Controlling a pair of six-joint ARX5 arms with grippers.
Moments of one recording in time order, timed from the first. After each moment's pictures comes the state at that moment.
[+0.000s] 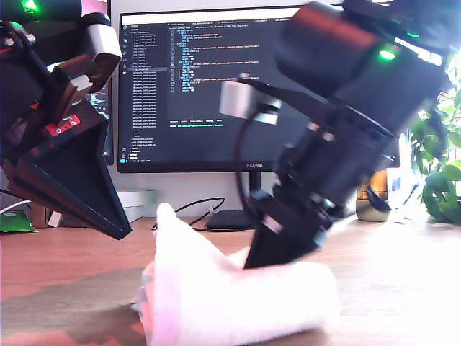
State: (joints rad) left arm -0.66 1.24 0.66 -0.42 0.35 0.00; right arm 0.77 1.56 0.76 -0.13 -0.13 -0.39
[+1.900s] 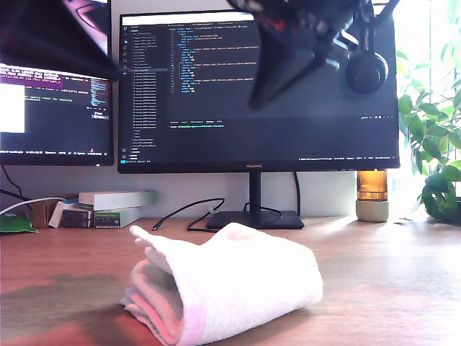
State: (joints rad) left arm -0.59 0.76 0.52 -0.17 0.30 0.05; right arm 0.76 1.30 1.03 -0.40 0.01 -0.08
